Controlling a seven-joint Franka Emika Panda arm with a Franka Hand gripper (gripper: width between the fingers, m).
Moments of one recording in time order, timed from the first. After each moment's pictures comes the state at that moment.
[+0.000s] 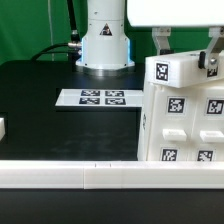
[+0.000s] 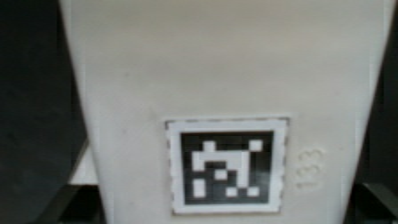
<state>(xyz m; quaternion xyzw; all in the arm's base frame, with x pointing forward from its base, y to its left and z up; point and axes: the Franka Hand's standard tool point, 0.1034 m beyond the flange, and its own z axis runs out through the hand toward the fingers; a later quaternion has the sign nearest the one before) 0.629 0.069 0.157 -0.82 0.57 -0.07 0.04</state>
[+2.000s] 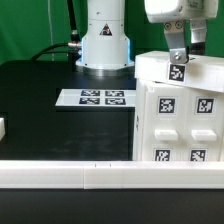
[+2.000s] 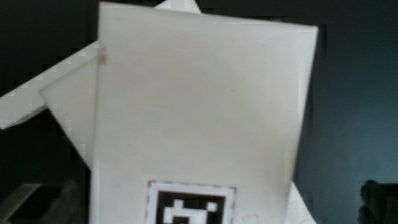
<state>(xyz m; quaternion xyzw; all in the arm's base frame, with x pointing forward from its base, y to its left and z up) 0.627 0.079 0.169 -0.51 0.85 0.00 0.11</state>
